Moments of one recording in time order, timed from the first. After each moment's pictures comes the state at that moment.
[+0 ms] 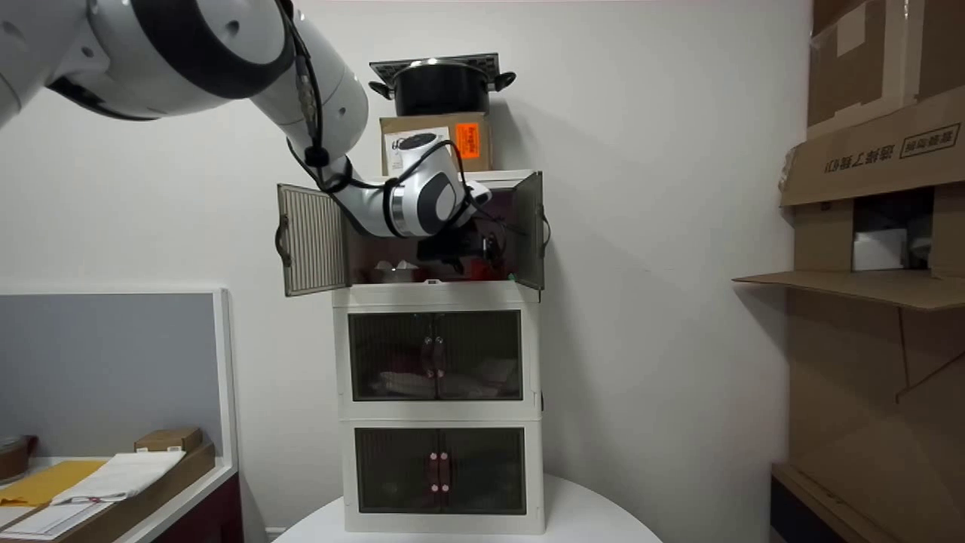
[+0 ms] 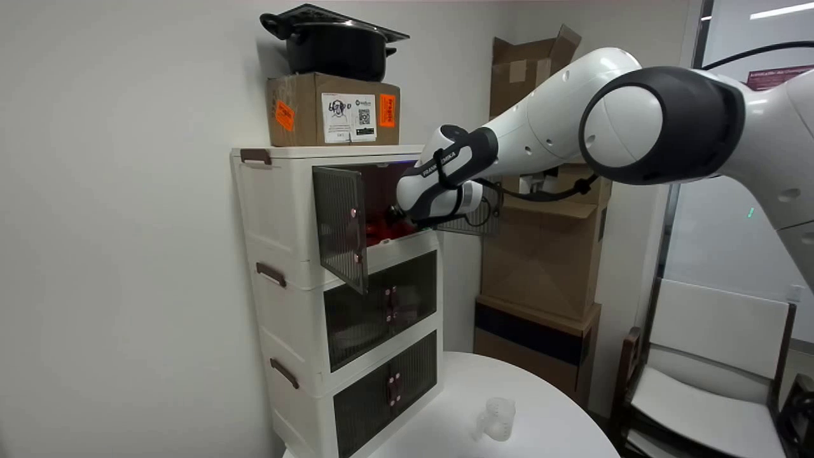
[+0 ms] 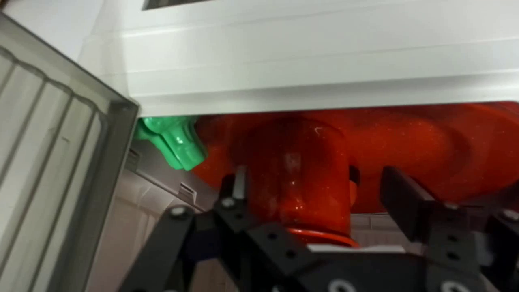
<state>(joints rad) -0.01 0.58 0.01 -1.45 -0.01 2.86 -0.13</state>
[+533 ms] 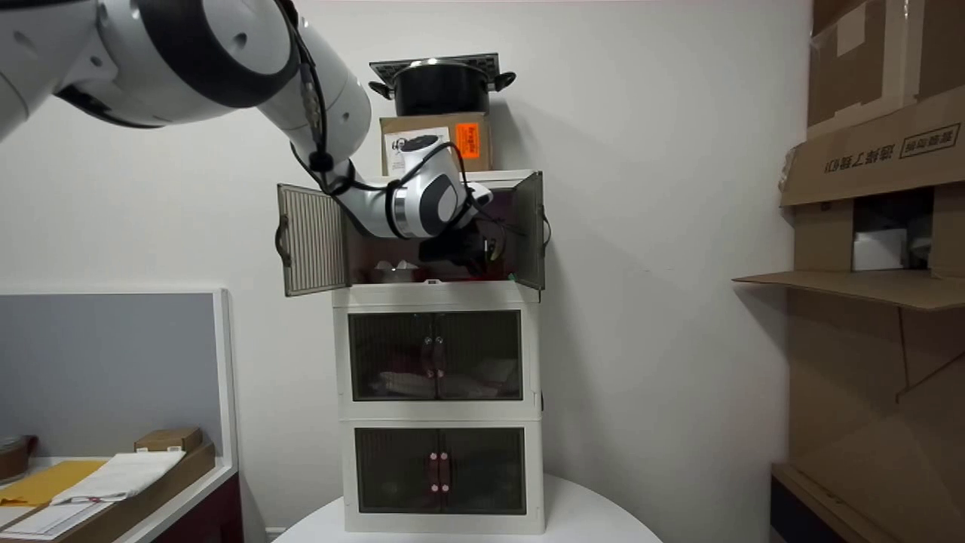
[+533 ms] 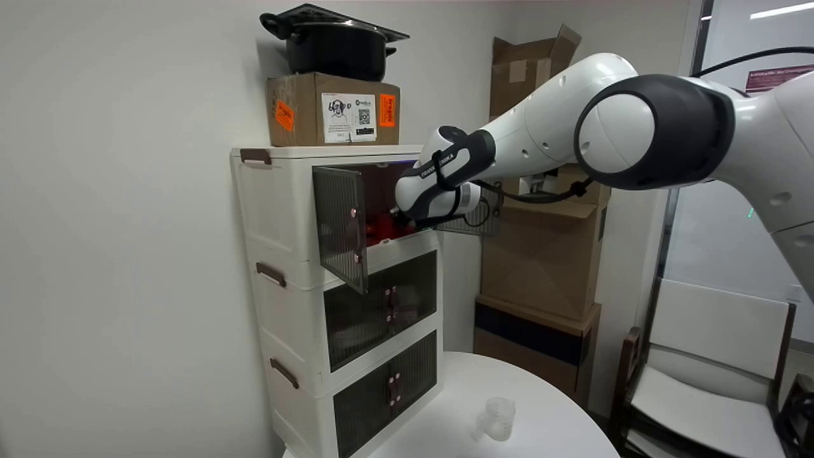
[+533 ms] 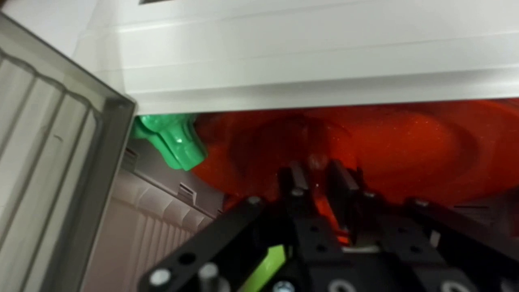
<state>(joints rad) -0.01 0.60 0.01 -1.42 -0.01 2.85 -0.13</state>
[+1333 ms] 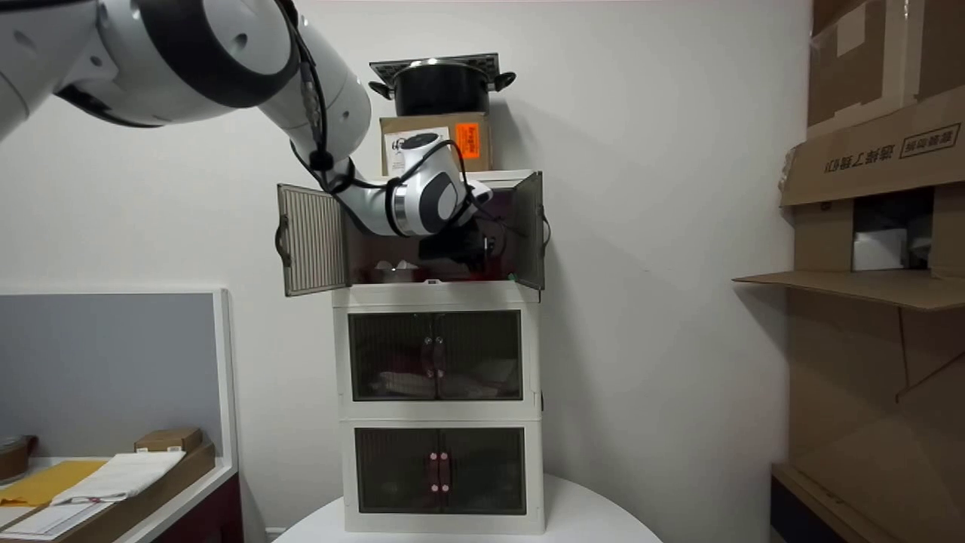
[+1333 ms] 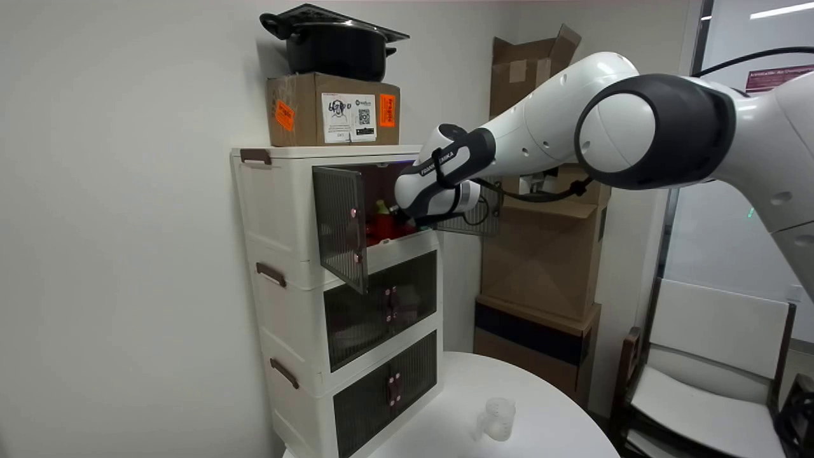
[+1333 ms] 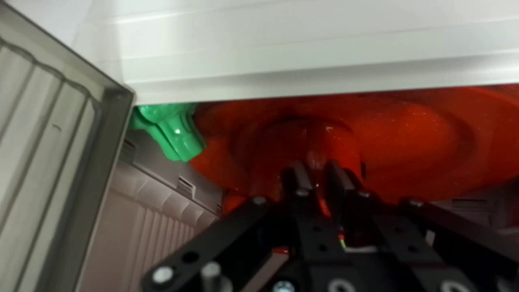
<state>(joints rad) -0.01 0.60 0.01 -1.42 -0.01 2.85 -0.13</state>
